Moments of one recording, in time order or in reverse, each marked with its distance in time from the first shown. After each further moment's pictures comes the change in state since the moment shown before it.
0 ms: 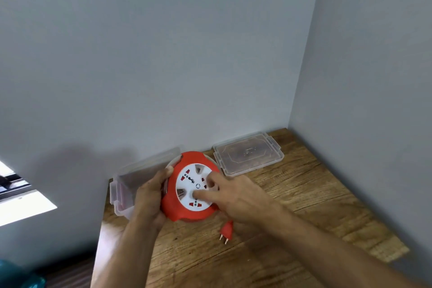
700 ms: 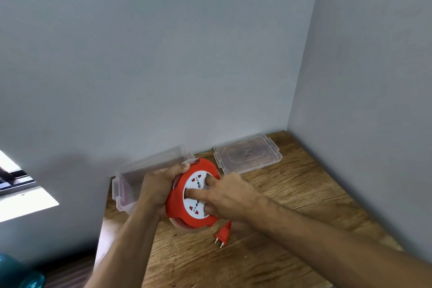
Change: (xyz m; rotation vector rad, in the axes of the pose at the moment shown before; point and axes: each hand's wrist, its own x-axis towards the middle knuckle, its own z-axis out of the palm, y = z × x) left_hand -0.012 0.020 0.018 0.332 -0.003 0.015; right_hand 0.015 -0.013 -0.006 -0.182 -0.160 -0.076
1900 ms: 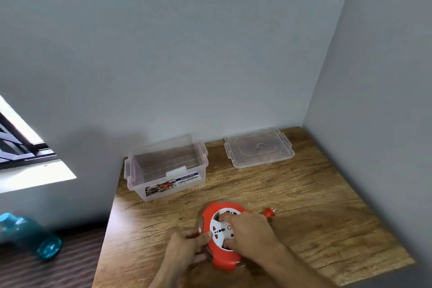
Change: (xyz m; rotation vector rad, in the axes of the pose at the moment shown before) left_hand -0.058 -0.155 0.000 0.072 0.120 -0.423; right_hand -0.051 -0.037 0.079 0.335 -0.216 0.436
